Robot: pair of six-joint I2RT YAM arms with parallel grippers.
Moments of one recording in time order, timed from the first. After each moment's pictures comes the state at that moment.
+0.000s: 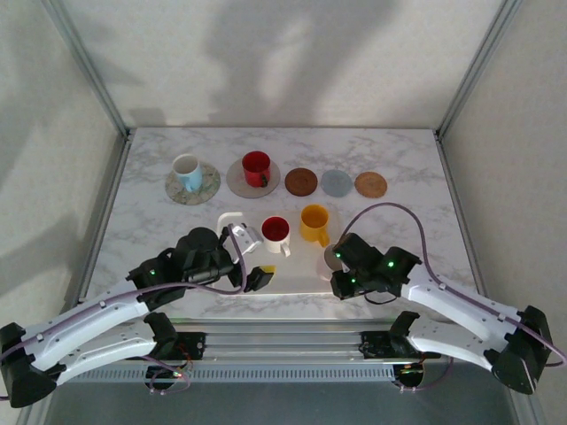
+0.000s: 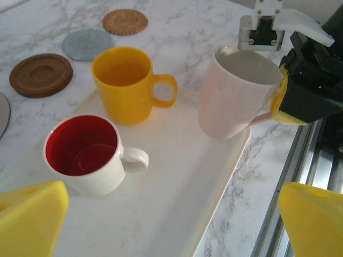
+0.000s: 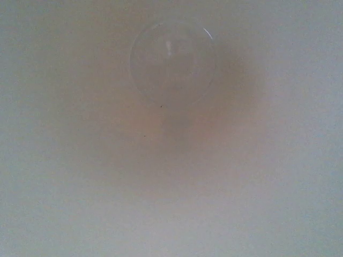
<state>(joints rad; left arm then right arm) -0.88 0.81 0.68 -0.33 0.10 -0.01 0.90 0.96 0.73 -0.97 -0.05 0.58</state>
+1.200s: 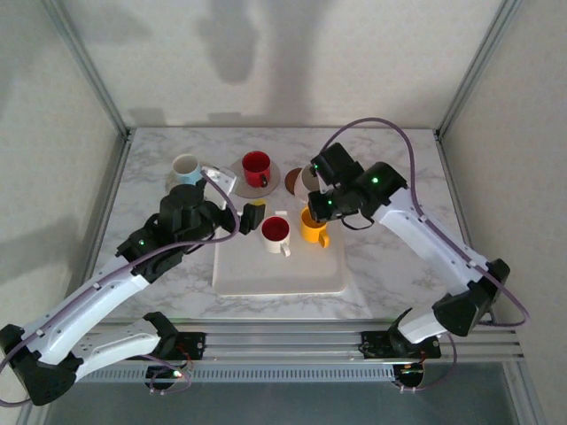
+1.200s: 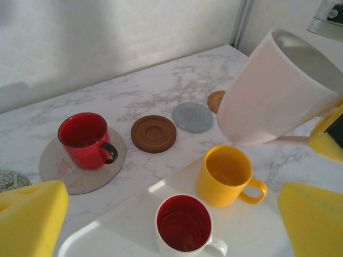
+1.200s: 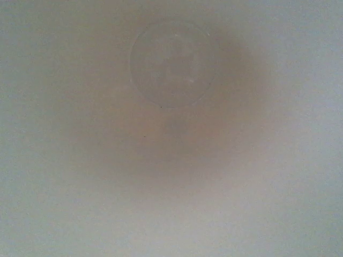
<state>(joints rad) -0.67 0.96 0.99 -0.34 -0.08 -0.11 0.76 1.49 1.65 -1.23 0.04 0.40</state>
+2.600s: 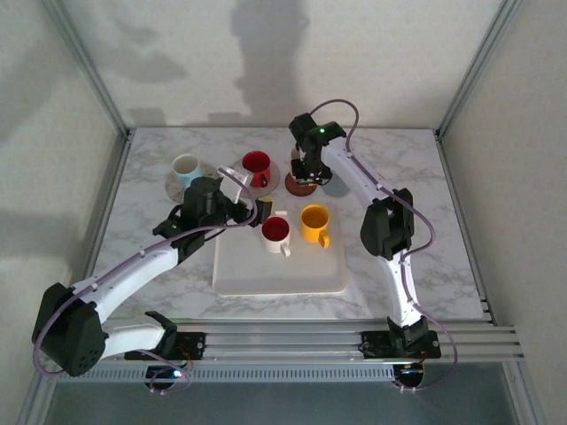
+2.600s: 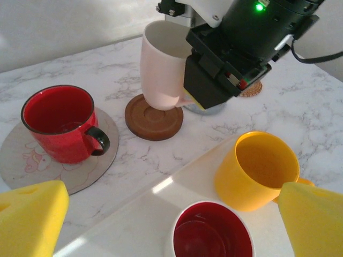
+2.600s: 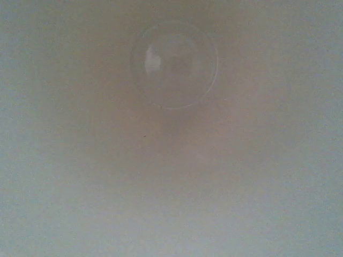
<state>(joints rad) -0.51 1.21 0.82 0.01 0.14 -0.08 0.55 2.25 2.22 -1.27 0.02 0.33</state>
